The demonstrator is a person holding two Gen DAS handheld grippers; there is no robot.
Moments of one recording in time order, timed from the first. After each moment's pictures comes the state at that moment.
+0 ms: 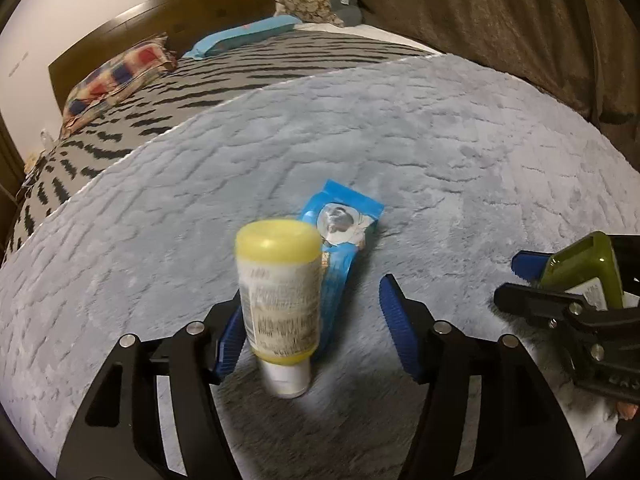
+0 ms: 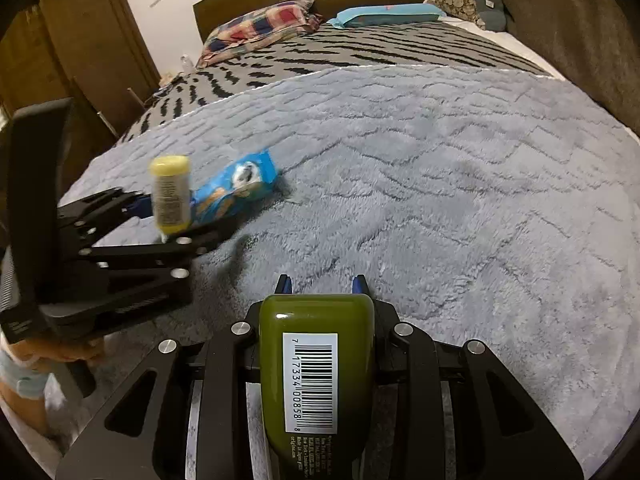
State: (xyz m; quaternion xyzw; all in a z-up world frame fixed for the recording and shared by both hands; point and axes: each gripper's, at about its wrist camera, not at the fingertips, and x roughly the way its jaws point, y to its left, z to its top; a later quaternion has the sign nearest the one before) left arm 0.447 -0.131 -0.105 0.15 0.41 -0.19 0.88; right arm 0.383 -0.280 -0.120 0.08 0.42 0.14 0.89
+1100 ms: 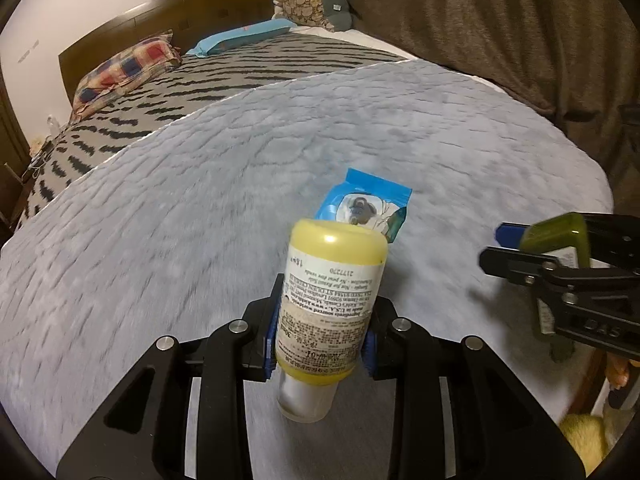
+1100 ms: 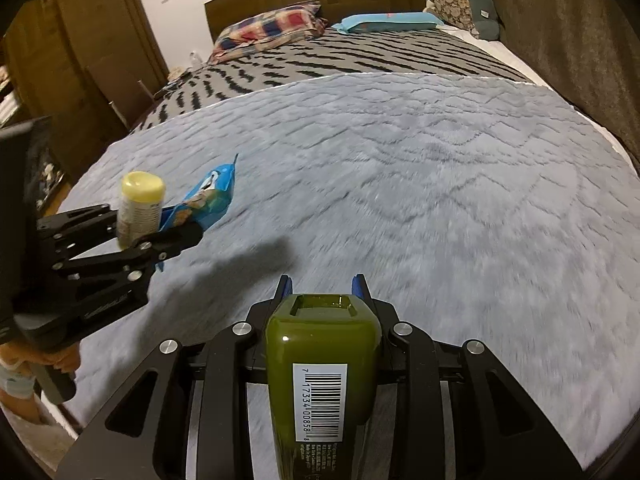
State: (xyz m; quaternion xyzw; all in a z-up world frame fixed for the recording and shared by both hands) left arm 0.306 -0.112 -0.048 0.12 0.41 -0.19 0.88; right arm 0.270 -0.278 -0.076 0.05 0.42 0.13 0.90
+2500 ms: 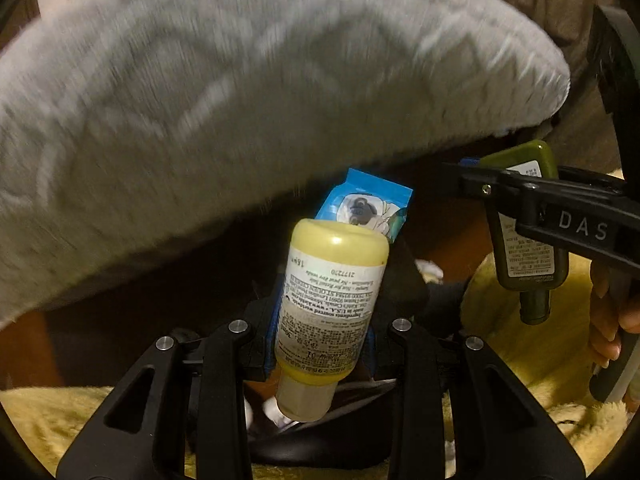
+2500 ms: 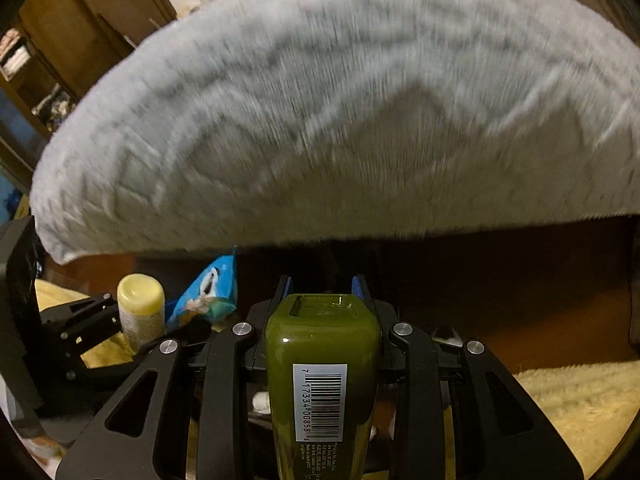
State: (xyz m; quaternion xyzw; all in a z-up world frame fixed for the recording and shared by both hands) left arm -0.012 -0.060 -0.243 0.03 0.56 -0.18 0.81; right arm 0.022 -0.219 -0.249 0.08 0.51 0.14 0.84
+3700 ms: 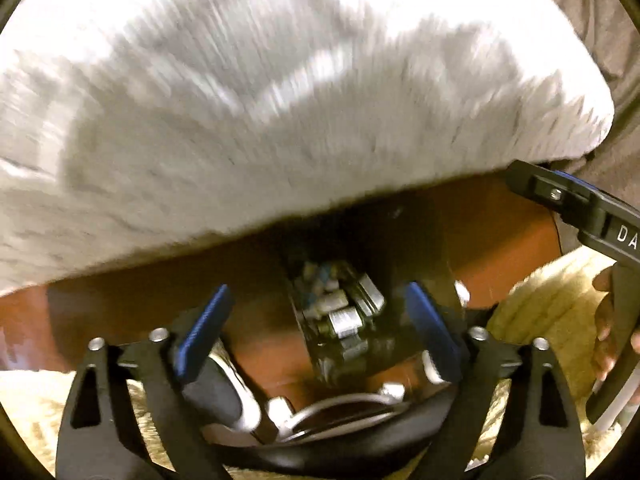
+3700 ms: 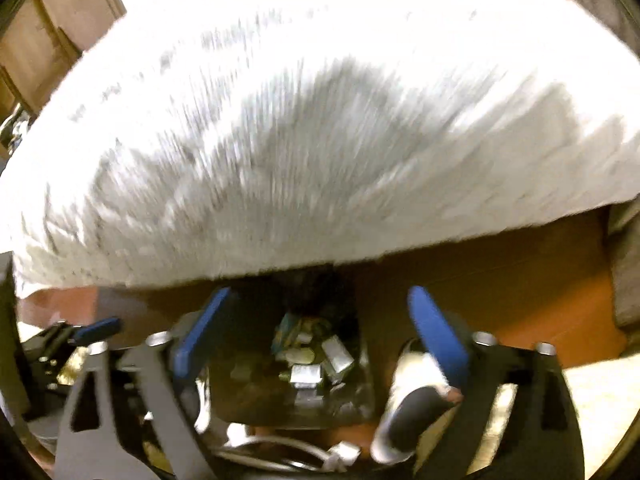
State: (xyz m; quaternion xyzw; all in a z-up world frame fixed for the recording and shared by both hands) left arm 0.008 -0.030 -0.250 0.00 0.55 -0.11 0.83; right arm 0.016 -0.238 -0.224 0.07 0.50 0.04 0.86
